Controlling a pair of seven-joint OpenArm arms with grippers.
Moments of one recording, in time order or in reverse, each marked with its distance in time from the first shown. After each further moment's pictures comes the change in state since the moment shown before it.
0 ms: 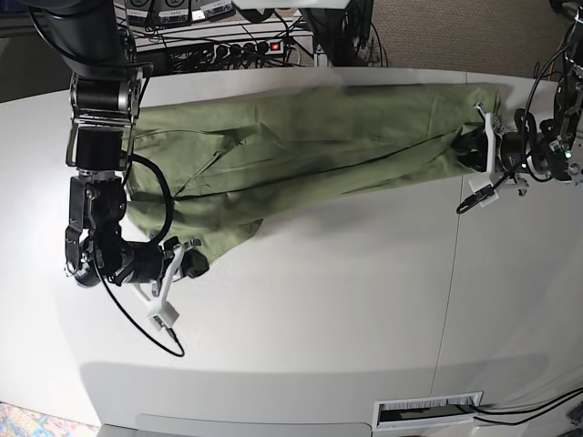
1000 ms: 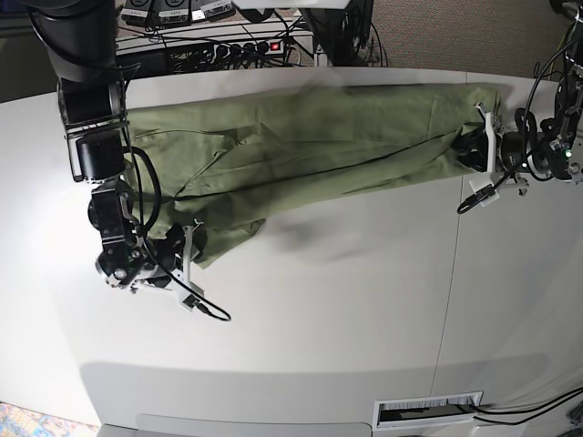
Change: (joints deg) left arm 0.1 -0.1 0.0 -0.2 0.0 0.0 -0.8; right arm 3.3 3.5 -20.5 -11.2 -26.5 0.2 22.1
